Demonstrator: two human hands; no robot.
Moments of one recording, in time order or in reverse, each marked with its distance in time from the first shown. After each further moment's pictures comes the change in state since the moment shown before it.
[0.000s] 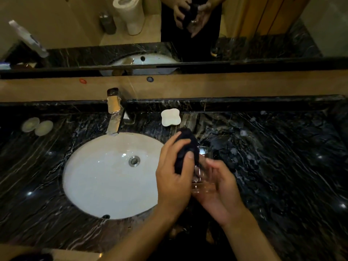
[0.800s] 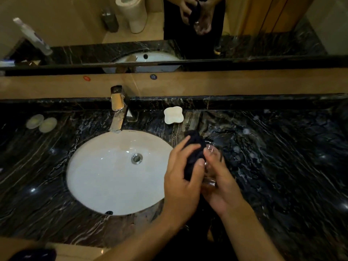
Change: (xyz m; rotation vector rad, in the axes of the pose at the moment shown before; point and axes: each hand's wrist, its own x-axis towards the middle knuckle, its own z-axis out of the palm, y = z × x) left_hand -0.015 0.001 -0.002 0.021 -0.095 -0.030; right_hand 0.013 0.004 0.001 0.038 0.179 -0.081
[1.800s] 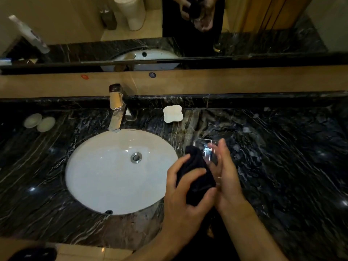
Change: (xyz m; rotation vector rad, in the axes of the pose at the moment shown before) left_hand -0.037 -0.015 -0.004 0.040 -0.036 0.102; right_hand -0.002 -0.006 -0.002 -0.098 0.119 -0.003
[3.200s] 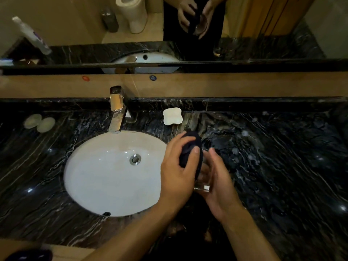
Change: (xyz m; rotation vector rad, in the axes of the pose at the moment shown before) left_hand 0.061 0.007 0.004 -0.042 0.068 -0.161; right_hand -0.001 0.007 -0.002 -0.128 -0.095 -0.030
